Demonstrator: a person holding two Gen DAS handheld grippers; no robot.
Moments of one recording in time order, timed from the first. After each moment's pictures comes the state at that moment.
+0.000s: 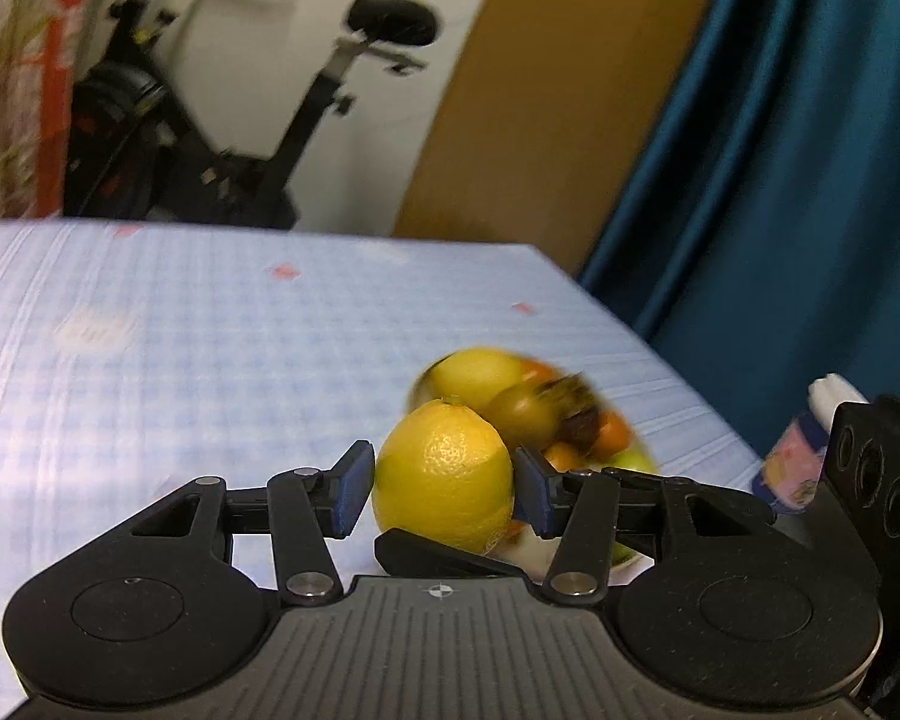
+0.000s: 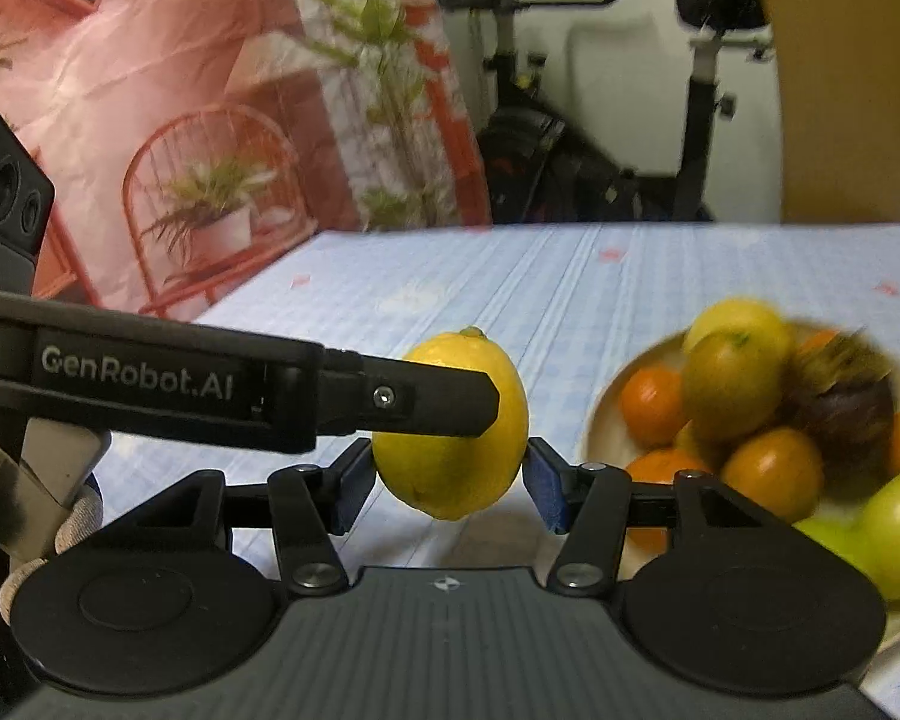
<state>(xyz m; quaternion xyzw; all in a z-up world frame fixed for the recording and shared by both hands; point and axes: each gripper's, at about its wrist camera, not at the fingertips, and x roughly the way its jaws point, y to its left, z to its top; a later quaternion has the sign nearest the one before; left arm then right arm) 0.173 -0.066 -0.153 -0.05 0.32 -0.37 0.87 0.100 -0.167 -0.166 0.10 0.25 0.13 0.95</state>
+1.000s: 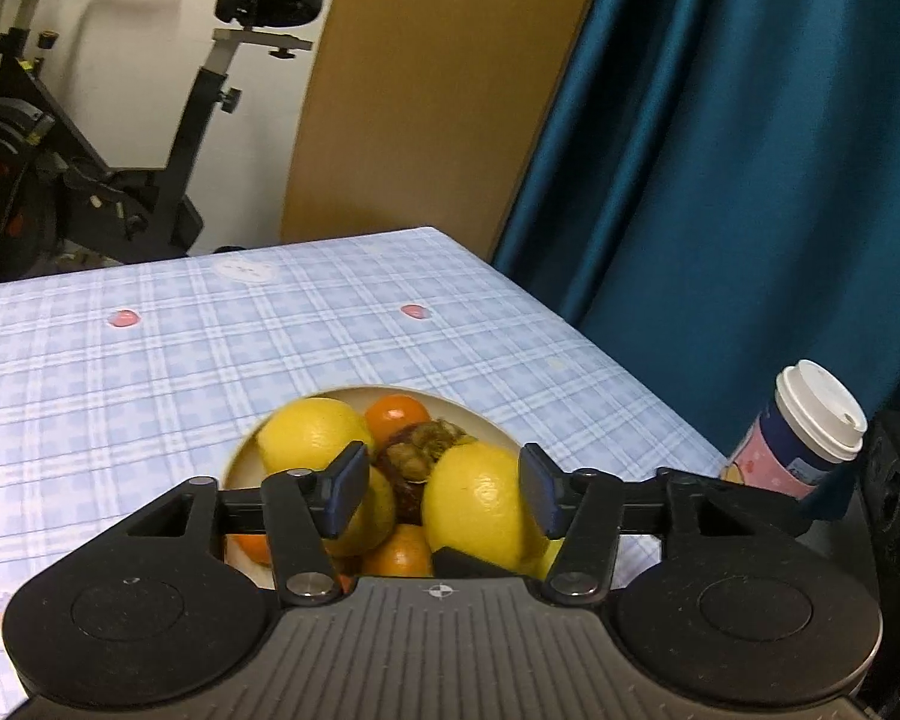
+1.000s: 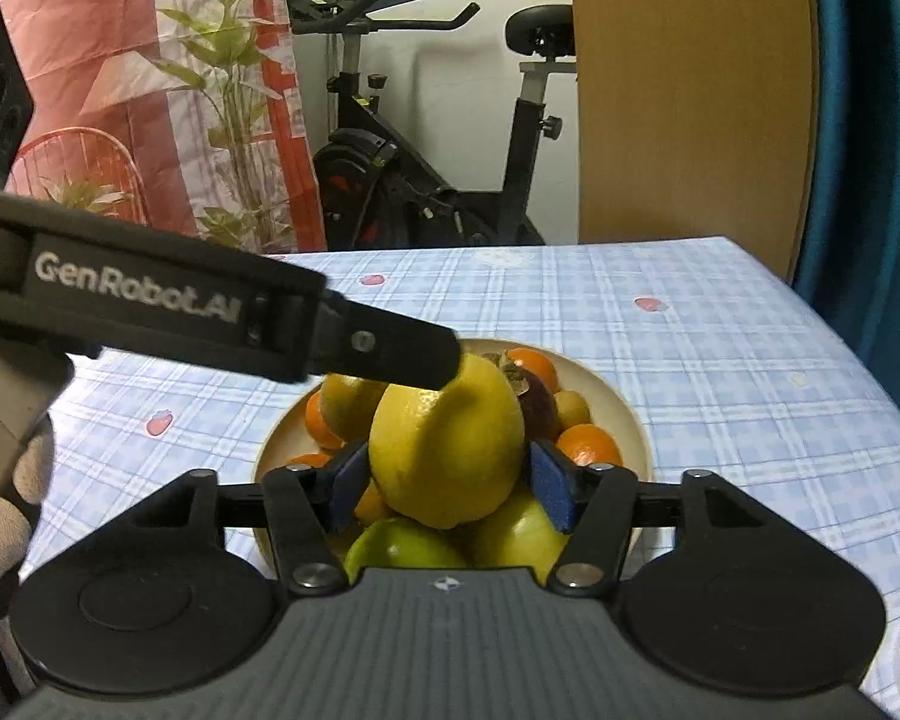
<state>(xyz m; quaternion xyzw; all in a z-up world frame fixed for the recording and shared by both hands) 0.195 -0.165 -0.142 0.00 0.32 -0.41 0.85 0.075 -0.256 -0.164 0.07 0.27 -0.01 0.96</state>
